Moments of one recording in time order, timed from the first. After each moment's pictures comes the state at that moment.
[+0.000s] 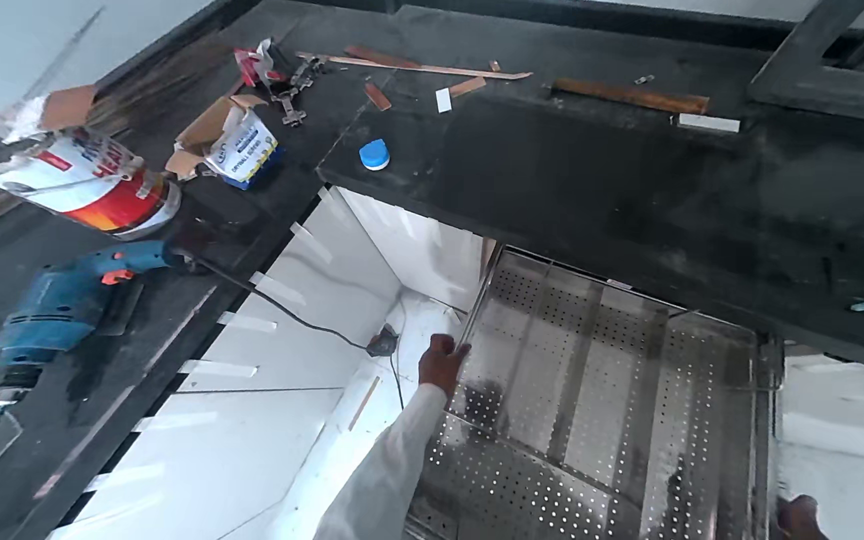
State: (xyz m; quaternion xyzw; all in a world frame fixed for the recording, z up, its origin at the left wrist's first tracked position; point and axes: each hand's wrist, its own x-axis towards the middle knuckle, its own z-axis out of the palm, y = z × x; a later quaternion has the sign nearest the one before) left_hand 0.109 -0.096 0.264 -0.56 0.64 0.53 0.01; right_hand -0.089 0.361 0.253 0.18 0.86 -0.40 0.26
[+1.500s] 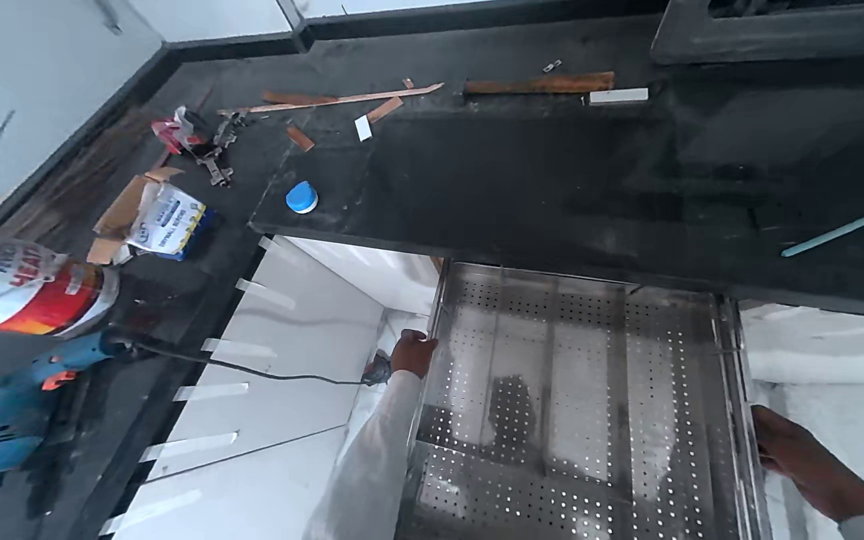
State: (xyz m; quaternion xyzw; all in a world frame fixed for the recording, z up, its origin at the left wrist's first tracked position) left_hand 0.044 -0.127 0.271 -0.59 0.67 0.44 0.09; right_hand -0.170 0.353 0.252 0.13 0.83 -0.40 0.37
